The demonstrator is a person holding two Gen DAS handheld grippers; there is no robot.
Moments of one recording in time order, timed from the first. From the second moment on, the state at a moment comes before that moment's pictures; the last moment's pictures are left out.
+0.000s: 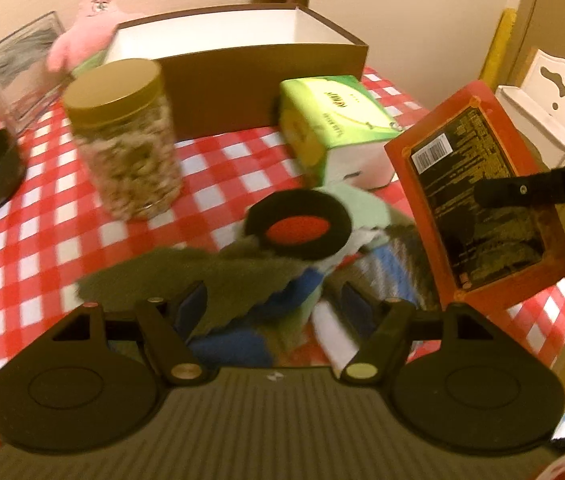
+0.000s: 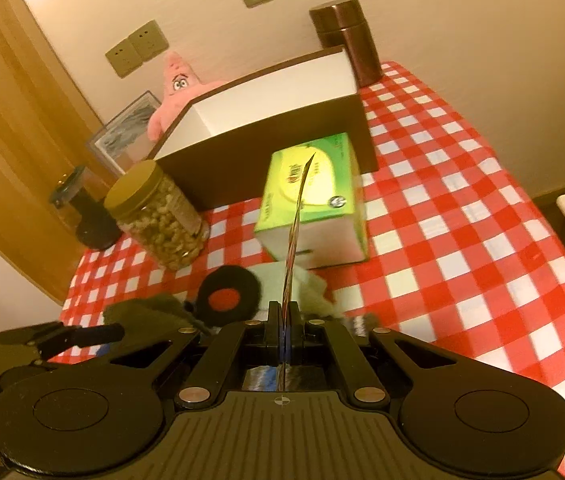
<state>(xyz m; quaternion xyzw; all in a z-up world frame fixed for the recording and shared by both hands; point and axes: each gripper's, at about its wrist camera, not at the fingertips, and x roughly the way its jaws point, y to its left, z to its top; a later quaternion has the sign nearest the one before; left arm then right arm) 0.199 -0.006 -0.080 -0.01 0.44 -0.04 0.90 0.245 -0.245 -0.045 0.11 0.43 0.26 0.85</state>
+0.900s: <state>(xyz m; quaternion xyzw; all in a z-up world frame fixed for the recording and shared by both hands) 0.288 -0.016 -0.123 -0.11 0.50 0.01 0.86 0.332 -0.312 -0.056 0.11 0.45 0.24 0.86</state>
